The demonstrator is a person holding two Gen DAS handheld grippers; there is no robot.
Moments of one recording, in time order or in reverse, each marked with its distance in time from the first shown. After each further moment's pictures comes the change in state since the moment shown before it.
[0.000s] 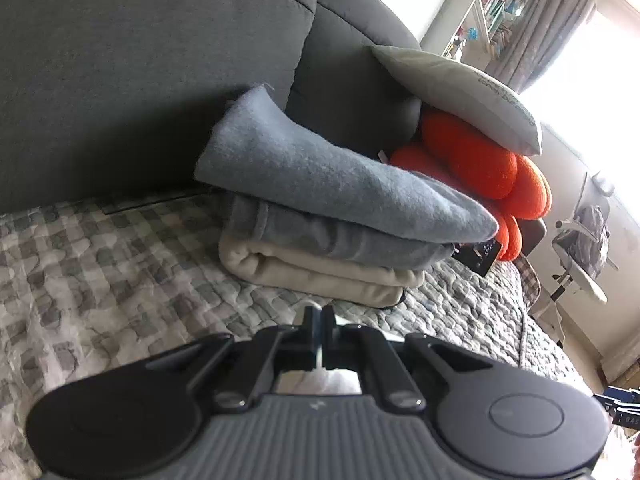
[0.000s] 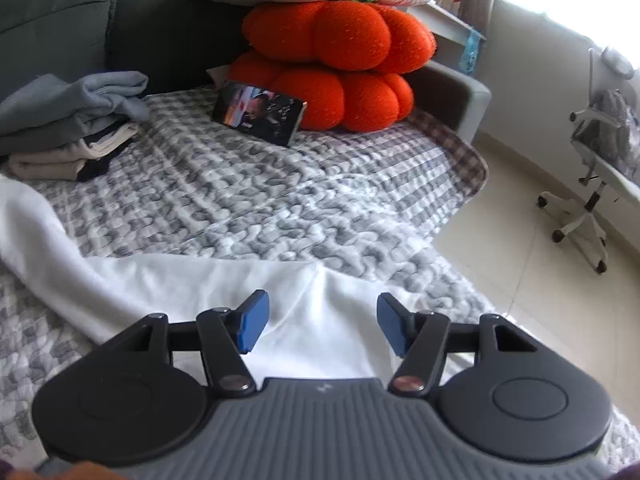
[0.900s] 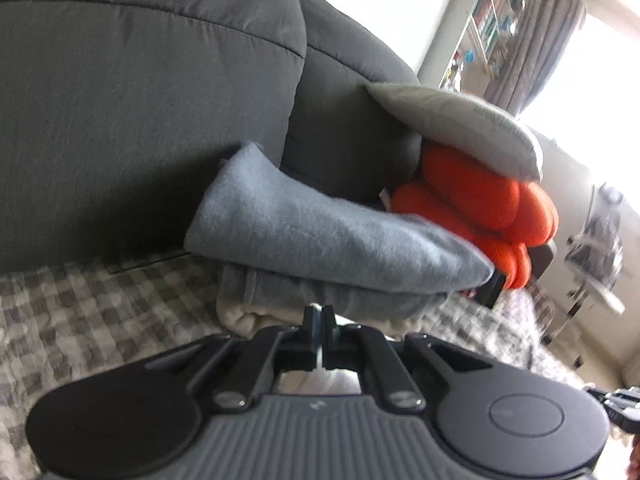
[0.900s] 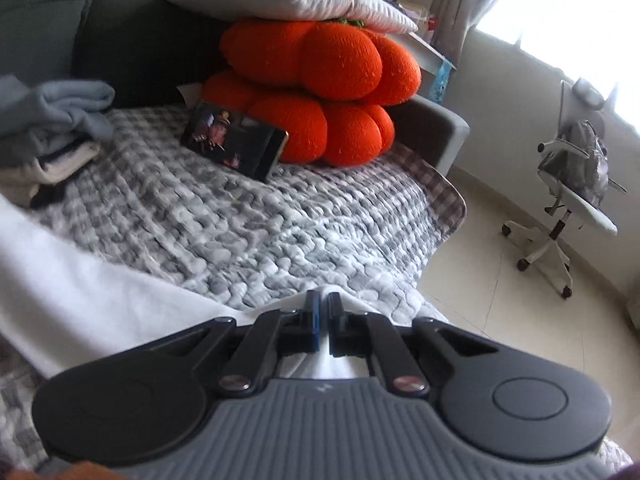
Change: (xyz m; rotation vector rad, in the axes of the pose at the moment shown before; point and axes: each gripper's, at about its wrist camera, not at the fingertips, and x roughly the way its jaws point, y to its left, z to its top) left arm -0.003 -0.023 0.015 0.076 -0.106 0.078; right arm 0.053 0.036 0.013 -0.060 -0.033 -0.138
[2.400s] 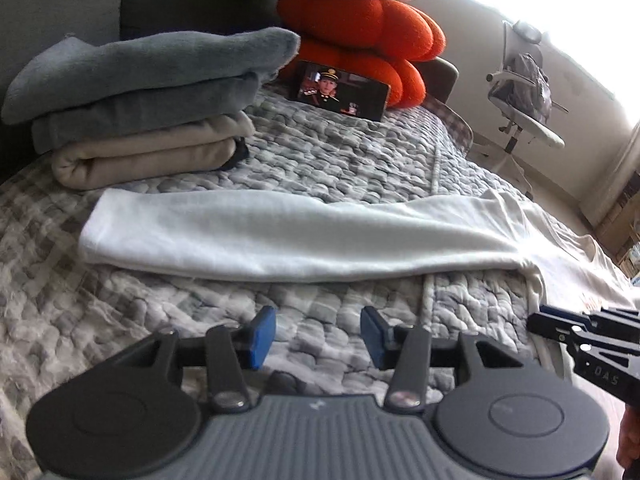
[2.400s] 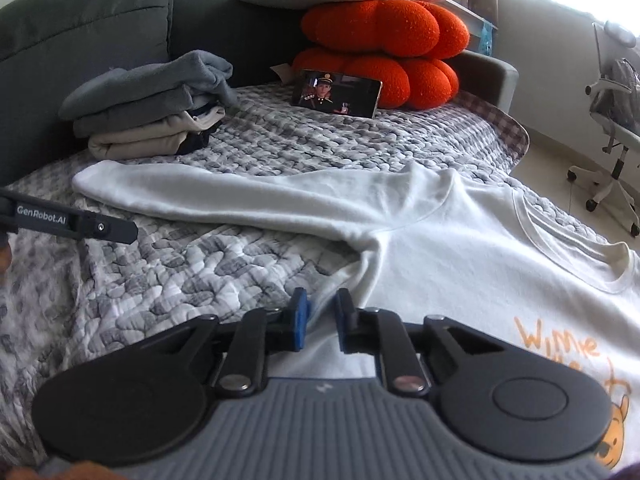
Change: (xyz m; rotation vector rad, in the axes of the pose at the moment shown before) left arm -0.013 -0.091 -0.091 0.270 0.342 -0.201; right arm -0.110 0.055 -0.081 0.153 -0.016 0.265
